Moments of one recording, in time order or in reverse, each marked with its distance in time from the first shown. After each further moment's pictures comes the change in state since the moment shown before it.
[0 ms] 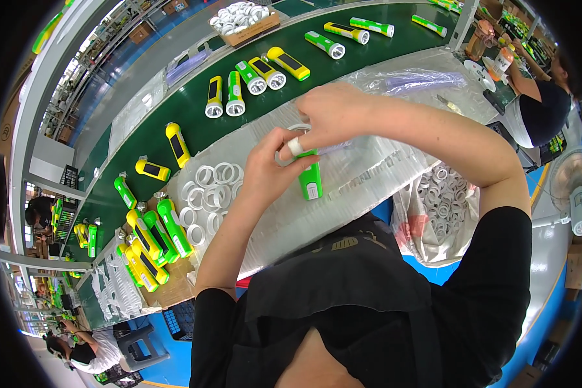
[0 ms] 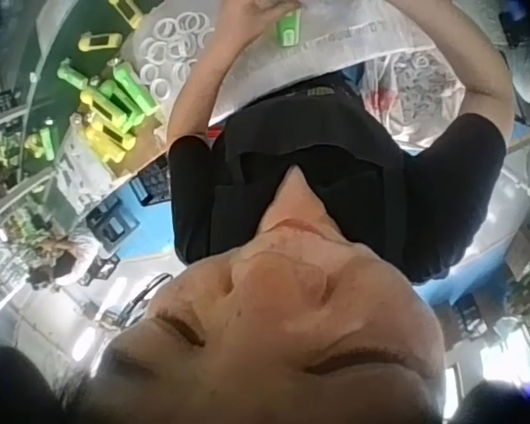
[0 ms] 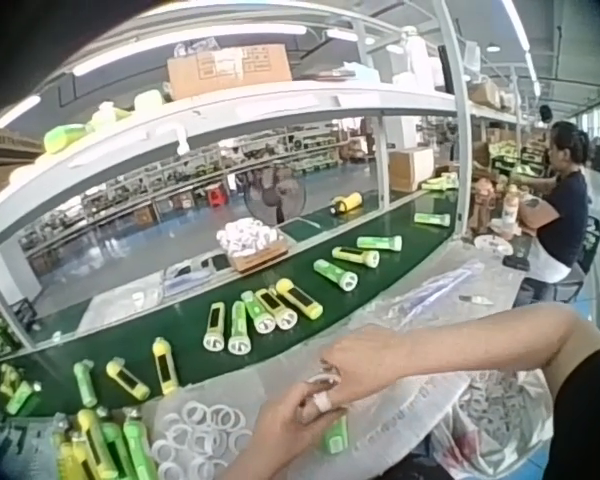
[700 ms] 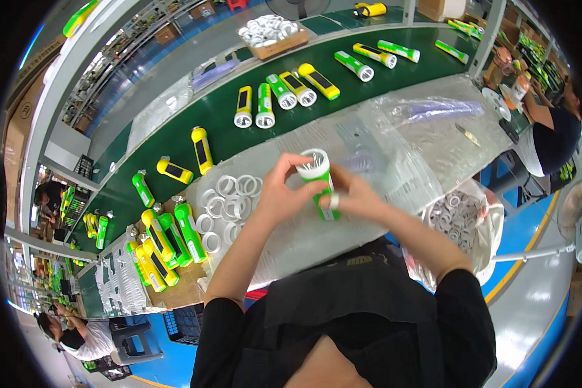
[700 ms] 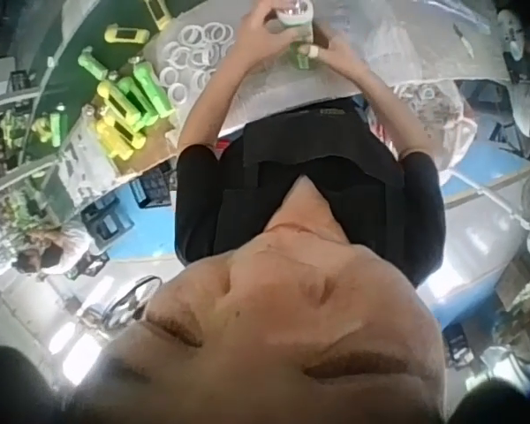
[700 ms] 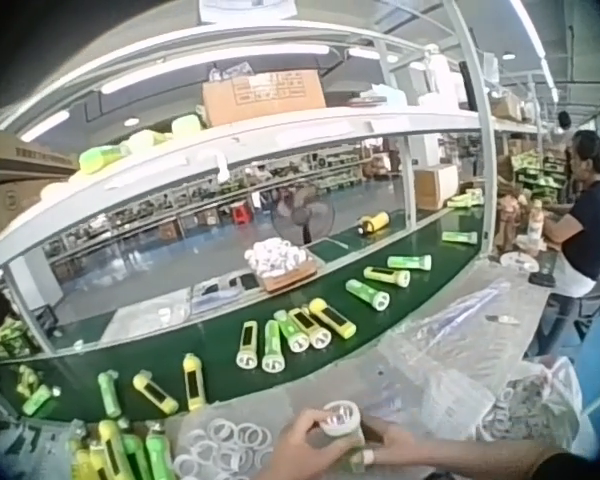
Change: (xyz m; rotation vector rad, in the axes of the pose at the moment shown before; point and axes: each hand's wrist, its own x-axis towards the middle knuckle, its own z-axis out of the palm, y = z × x) left_hand -0.016 -0.020 -0.012 -0.236 -0.006 -0.095; right_hand -0.023 0.007 0.157 1.307 0.296 -0.072
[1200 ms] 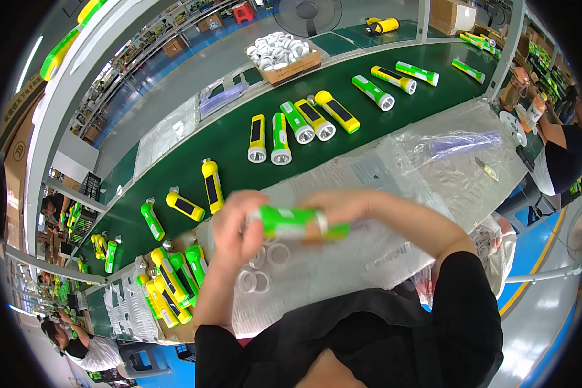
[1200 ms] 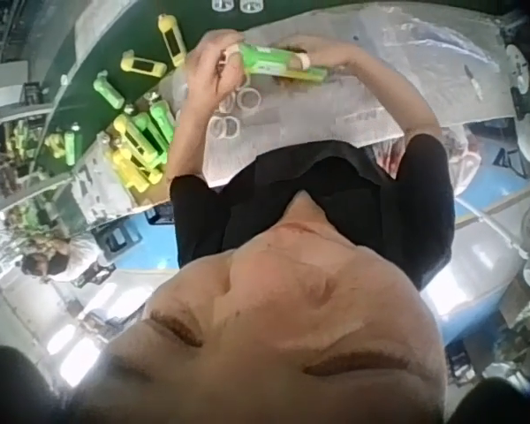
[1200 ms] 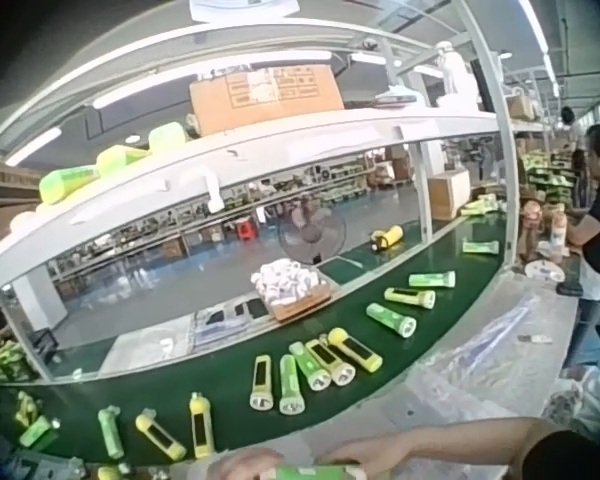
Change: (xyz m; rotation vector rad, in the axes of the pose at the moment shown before) left_hand 0.029 0.007 -0.102 0.382 0.138 0.364; right_hand 0.126 -0.042 -0.004 0.022 -0.758 0.267
